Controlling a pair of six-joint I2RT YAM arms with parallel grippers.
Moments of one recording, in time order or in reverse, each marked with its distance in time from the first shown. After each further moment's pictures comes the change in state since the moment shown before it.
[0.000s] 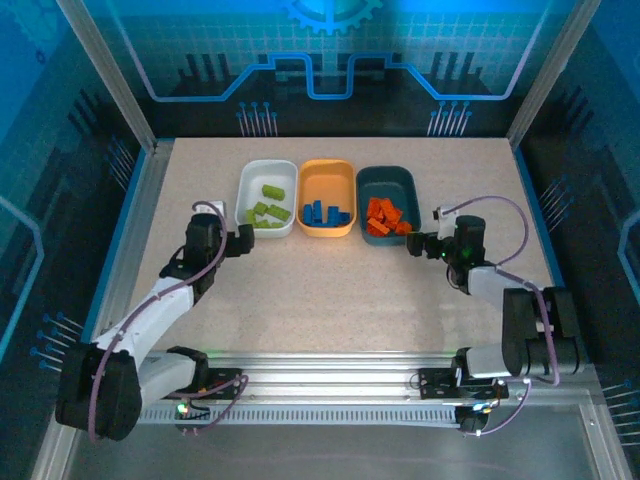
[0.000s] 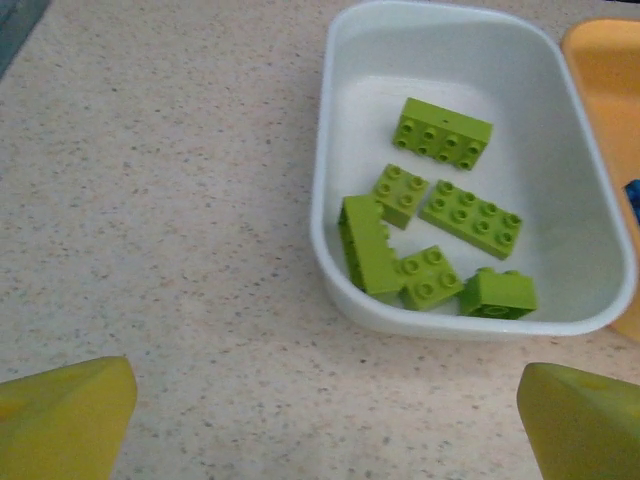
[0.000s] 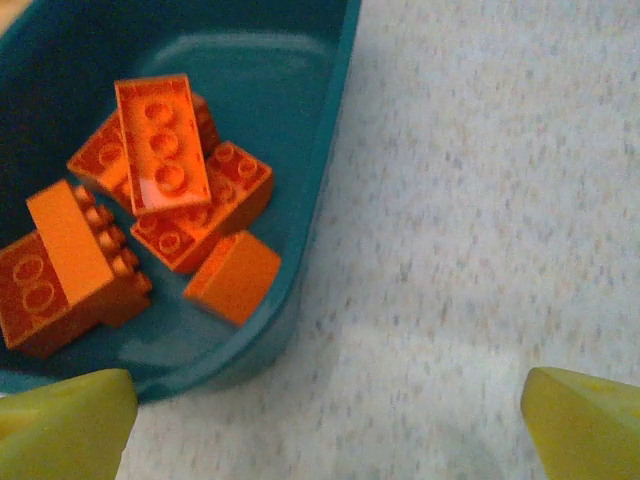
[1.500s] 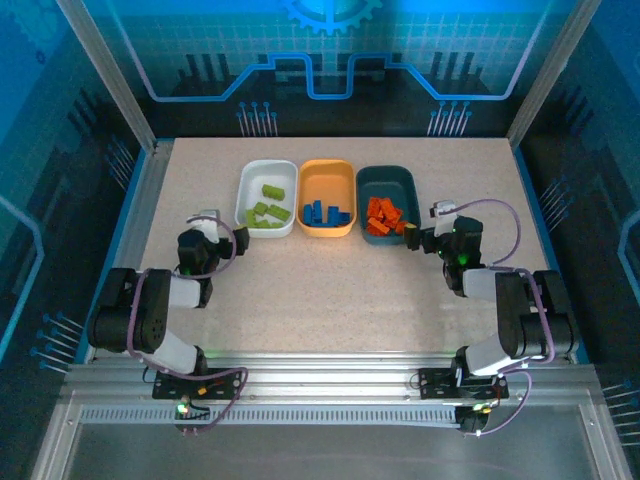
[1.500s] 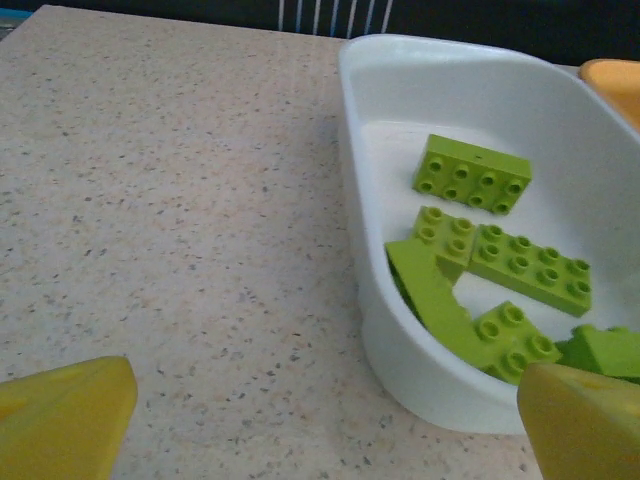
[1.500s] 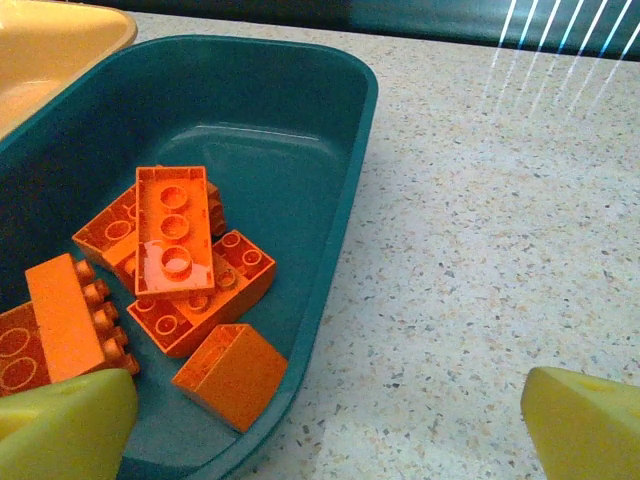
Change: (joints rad) left arm 0.207 0.448 -0.231 0.903 0.274 0.098; right arm 0.017 0.094 -0.055 0.322 0.017 -0.058
